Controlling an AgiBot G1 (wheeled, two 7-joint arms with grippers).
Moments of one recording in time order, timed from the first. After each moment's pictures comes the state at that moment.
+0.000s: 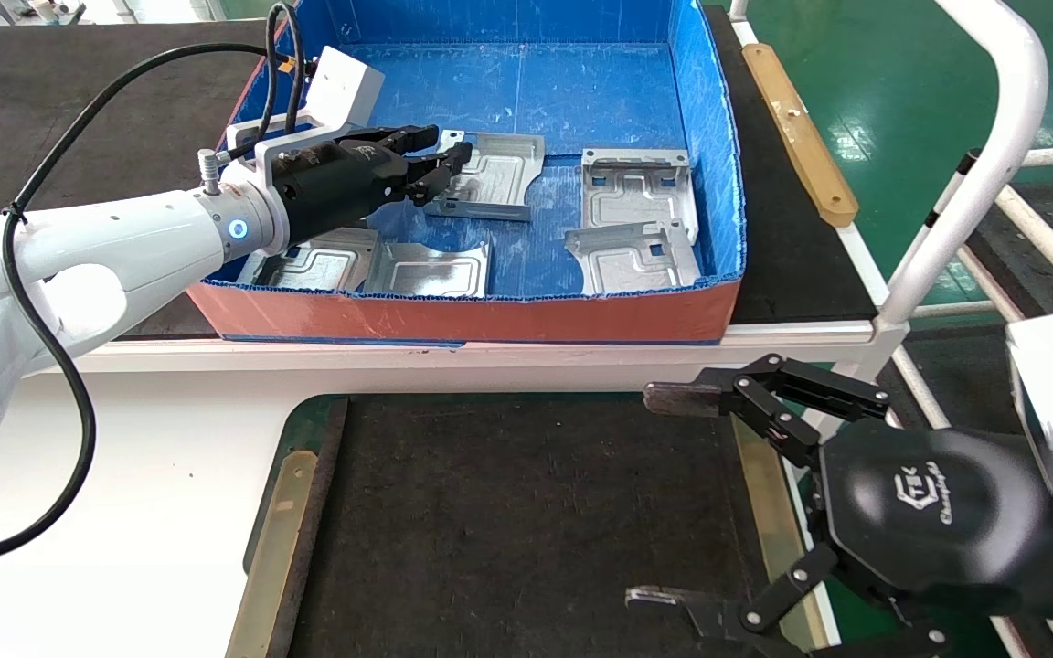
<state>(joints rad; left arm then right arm) -1.72 1.29 0.46 -0.24 1.26 0.72 0.06 1.08 -0.60 -0.31 1.28 -0.71 -1.48 0.17</state>
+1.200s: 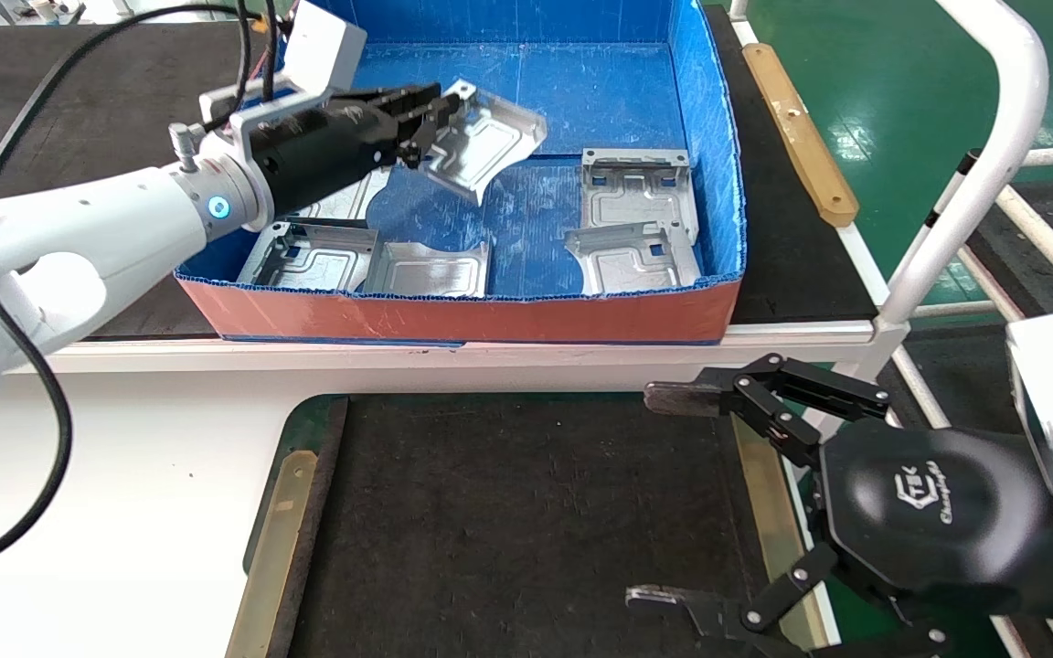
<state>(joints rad) -1.69 1.25 0.41 -0.37 1.20 0.75 0.11 1.08 -0.60 -0.31 1.28 -0.71 -1.48 0.17</state>
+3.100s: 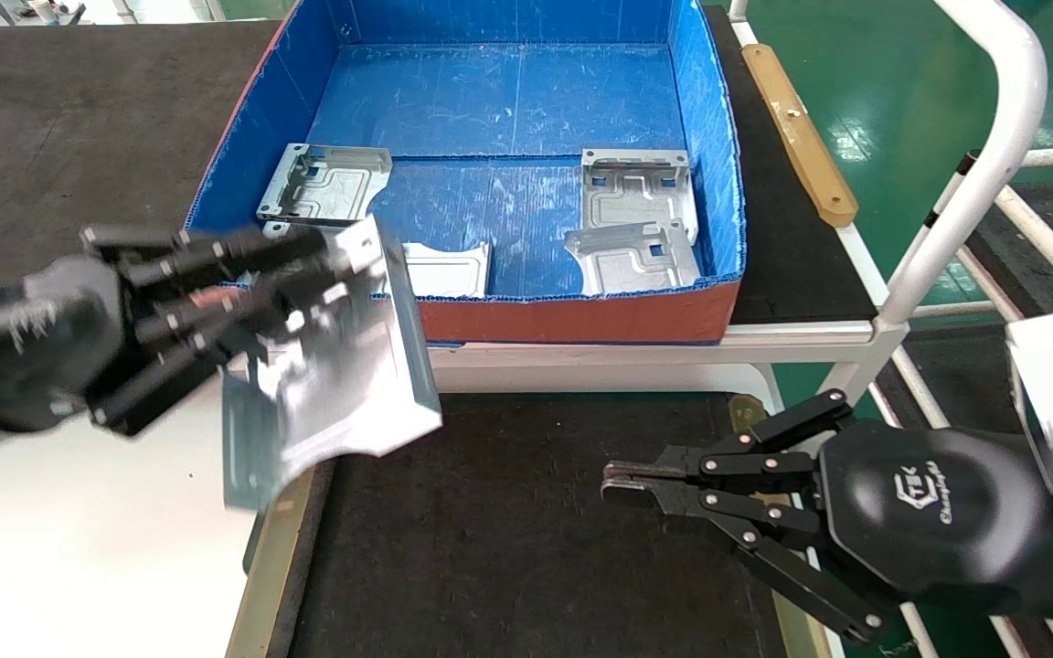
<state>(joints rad) -1.27 0.71 0.37 -0.78 0.61 1.60 0.27 1.08 -0.60 -0.32 1.28 -0.71 -1.48 0.17</state>
